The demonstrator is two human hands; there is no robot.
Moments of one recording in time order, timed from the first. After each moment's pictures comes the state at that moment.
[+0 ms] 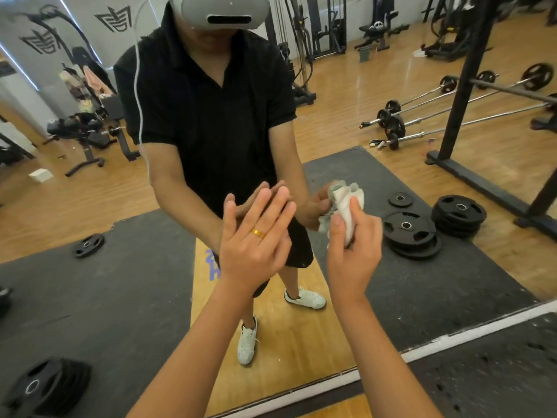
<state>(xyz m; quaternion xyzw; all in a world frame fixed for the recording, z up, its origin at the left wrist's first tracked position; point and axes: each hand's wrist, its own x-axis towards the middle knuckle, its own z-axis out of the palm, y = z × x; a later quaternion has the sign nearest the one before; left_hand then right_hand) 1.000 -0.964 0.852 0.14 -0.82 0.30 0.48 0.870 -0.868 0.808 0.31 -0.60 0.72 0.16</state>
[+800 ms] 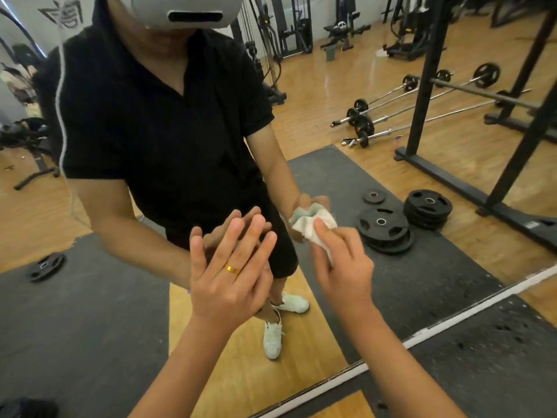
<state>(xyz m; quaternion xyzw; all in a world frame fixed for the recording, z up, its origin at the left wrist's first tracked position) 1.001 -0.969 0.843 0.11 -0.81 0.28 0.49 0.833 -0.866 0.802 0.48 -0.60 0.58 0.28</state>
